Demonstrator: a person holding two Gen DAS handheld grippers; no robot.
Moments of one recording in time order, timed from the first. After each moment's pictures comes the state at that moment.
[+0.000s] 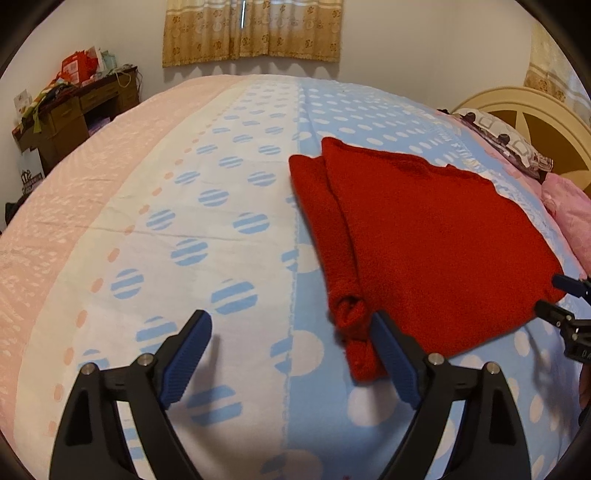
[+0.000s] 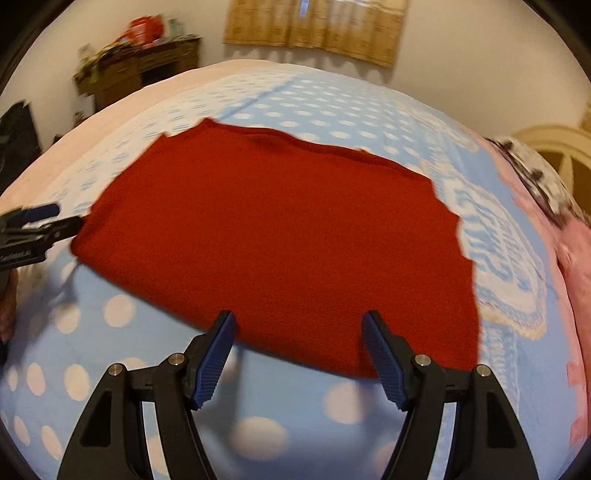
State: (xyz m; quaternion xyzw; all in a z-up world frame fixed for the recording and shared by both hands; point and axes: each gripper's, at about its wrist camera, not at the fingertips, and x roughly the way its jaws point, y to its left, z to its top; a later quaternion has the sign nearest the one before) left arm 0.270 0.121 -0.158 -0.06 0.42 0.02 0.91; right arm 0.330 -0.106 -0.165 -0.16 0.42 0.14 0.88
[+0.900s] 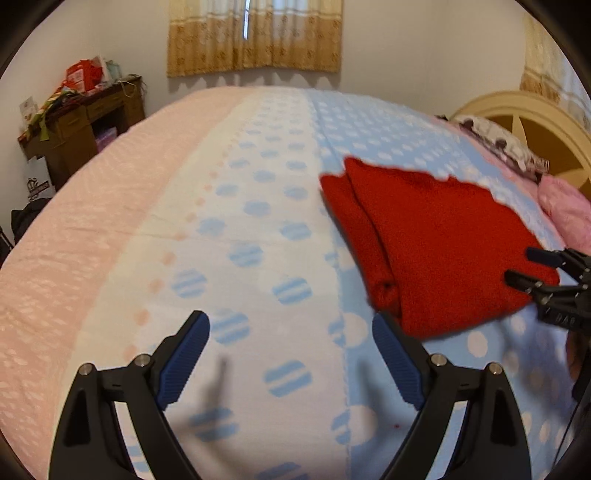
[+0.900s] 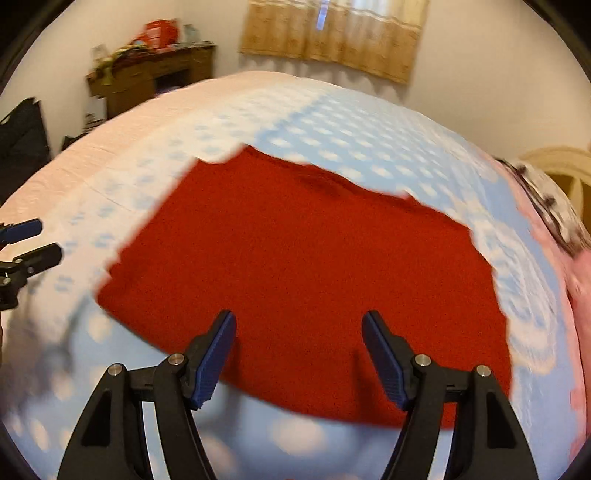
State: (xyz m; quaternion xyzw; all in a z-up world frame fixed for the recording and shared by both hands) left arm 0.243 0.163 -0.130 -0.05 0.40 0.02 0.92; right arm 0.353 -0.035 -0.151 -0.16 0.41 0.17 0.88
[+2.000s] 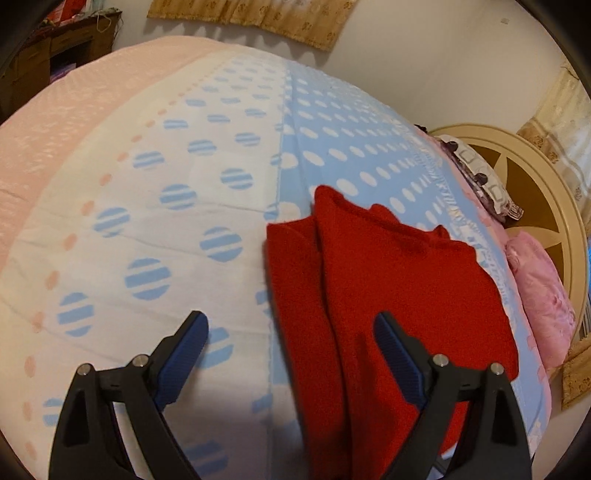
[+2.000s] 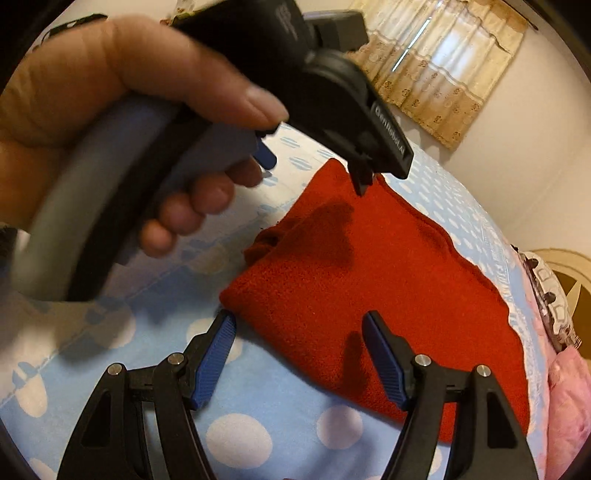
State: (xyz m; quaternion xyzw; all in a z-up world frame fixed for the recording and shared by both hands) left arm 0.393 0.151 -0.159 -0.19 0.45 -0.08 0.87; right arm 0.298 0.066 -0.204 -0.31 0.33 0.19 0.87
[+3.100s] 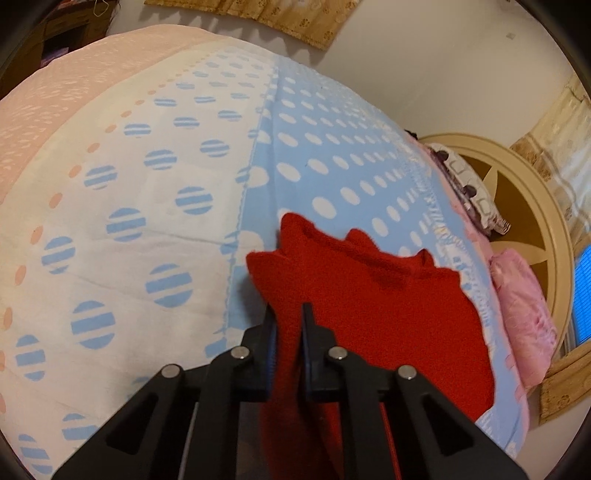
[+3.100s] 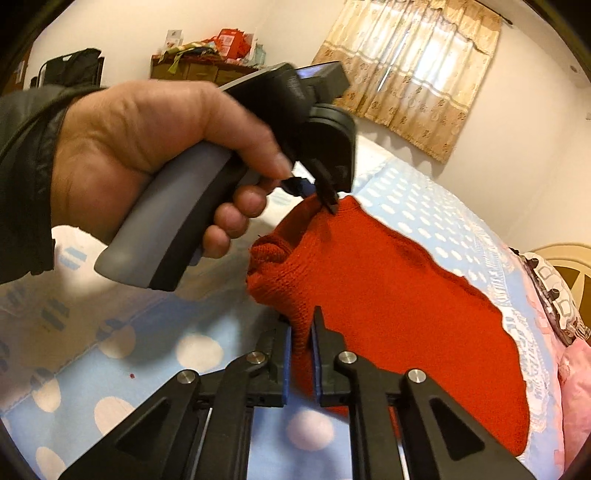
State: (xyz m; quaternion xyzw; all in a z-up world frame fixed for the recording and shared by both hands) left arm 0.430 0.141 -0.148 -0.23 0.45 -0.11 0.85; right arm 0.302 0.038 -0.175 -0.26 0.28 0.21 0.90
